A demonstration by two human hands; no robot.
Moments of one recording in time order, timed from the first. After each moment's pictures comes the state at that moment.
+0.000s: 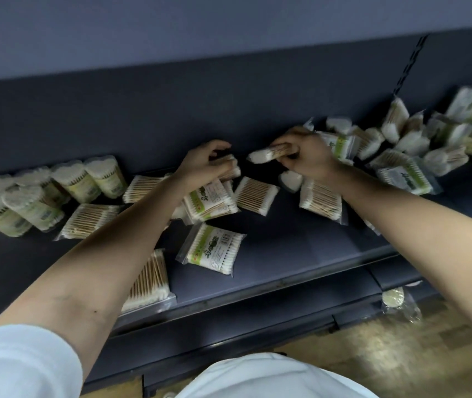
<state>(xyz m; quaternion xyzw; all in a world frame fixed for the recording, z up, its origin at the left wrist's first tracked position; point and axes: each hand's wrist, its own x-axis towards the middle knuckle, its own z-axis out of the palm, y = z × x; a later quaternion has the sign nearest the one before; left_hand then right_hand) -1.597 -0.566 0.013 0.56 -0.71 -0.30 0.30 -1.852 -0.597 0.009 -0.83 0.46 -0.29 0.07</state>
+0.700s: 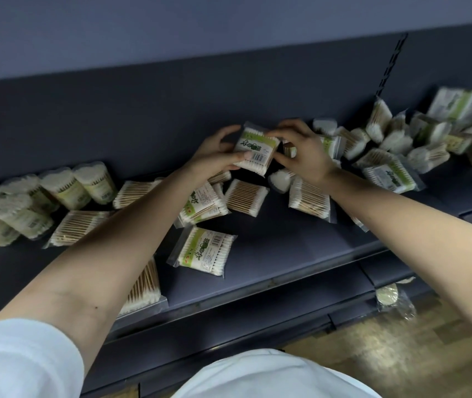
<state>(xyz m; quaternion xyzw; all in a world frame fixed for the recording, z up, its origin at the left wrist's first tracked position) -1.642 -0.566 0.038 0.47 -0.62 -0.51 0.36 -1.861 -0.587 0.010 -0.83 0.38 -0.42 -0.02</state>
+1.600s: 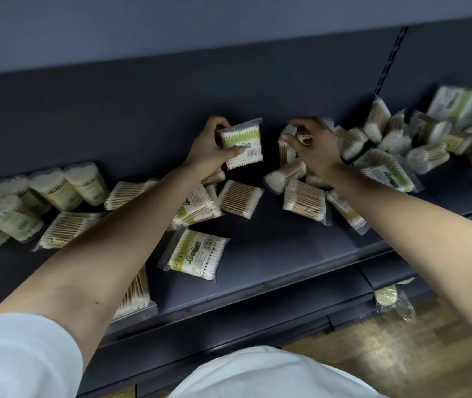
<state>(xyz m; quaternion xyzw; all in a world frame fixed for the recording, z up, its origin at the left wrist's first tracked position) -1.647 -0.587 0.030 0.53 -0.68 -0.30 0.40 -1.883 -0.604 0.007 -0.70 0.53 -0.46 0.09</state>
